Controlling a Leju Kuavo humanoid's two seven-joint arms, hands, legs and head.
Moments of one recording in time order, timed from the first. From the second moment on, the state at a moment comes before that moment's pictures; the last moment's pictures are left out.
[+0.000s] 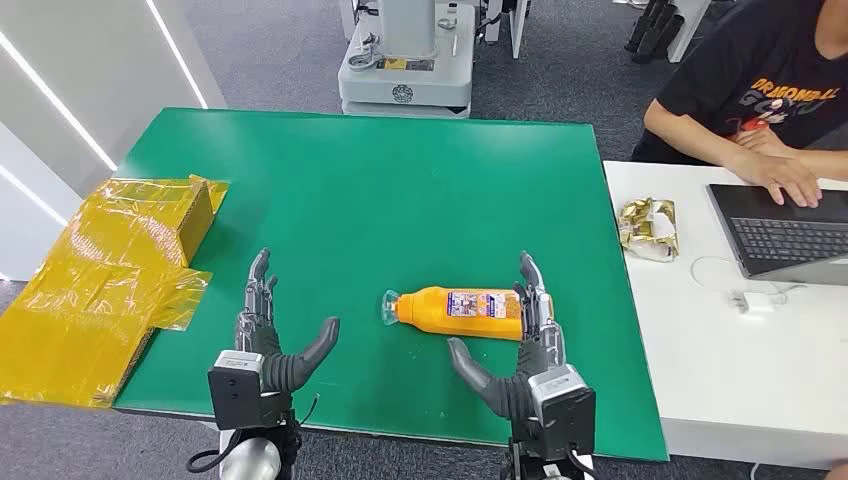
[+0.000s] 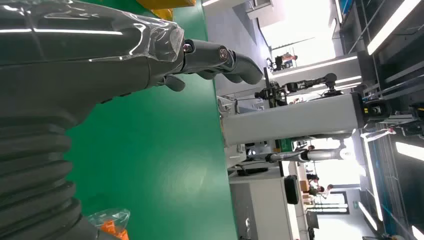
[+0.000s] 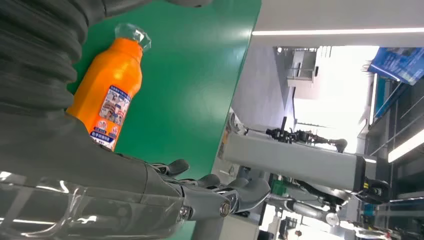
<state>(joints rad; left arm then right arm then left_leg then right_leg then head) 0.09 -0.15 -0.35 -1.62 -0.17 0.42 -0.47 0.01 0.07 0.46 -1.59 0.24 -0.34 -0.28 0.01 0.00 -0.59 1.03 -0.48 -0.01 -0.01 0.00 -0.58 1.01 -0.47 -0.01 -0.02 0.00</state>
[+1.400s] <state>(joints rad) 0.06 -0.14 -0.35 -1.62 -0.15 0.29 -0.48 -0.71 -0.29 0.57 -1.02 0.73 0.37 -0.26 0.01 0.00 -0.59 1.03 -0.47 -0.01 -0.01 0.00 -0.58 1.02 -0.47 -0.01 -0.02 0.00</state>
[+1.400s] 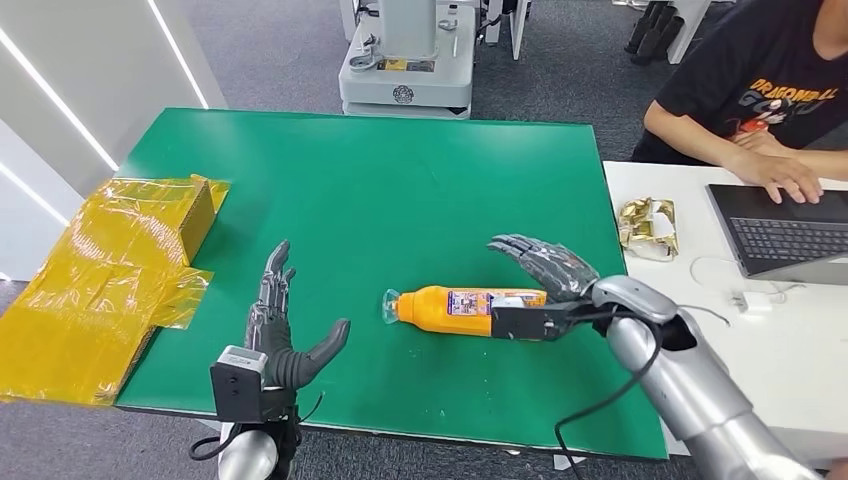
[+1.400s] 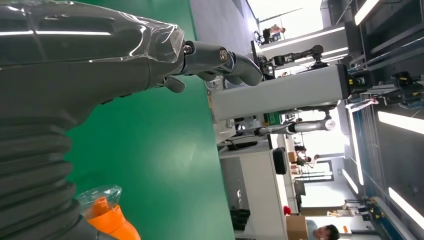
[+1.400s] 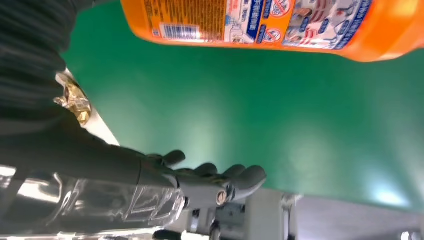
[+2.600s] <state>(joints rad) 0.05 -0.12 -0.35 -1.59 -0.13 0.33 -0.48 -0.92 -0.05 0.92 -0.44 0.67 0.39 -0.30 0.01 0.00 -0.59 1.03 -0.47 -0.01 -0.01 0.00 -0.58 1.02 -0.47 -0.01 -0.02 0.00</state>
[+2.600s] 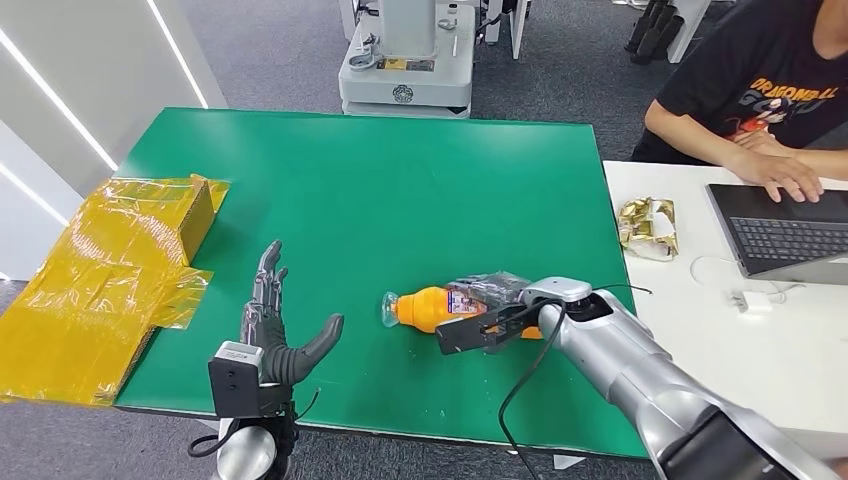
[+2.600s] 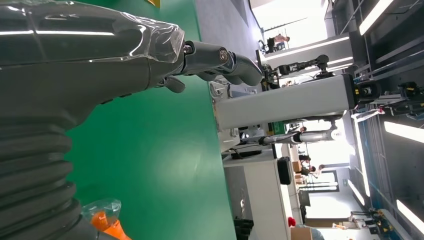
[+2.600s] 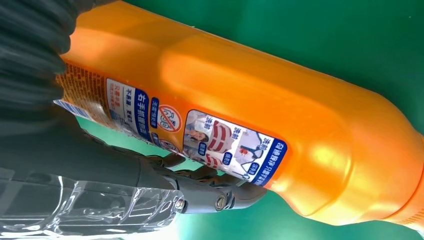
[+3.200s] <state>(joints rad) 0.04 -0.11 -0.35 -1.57 -0.10 0.37 -0.48 -0.95 -0.05 1.02 -0.41 0.85 0.26 -0.01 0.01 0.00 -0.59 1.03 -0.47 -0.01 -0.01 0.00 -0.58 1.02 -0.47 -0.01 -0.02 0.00</state>
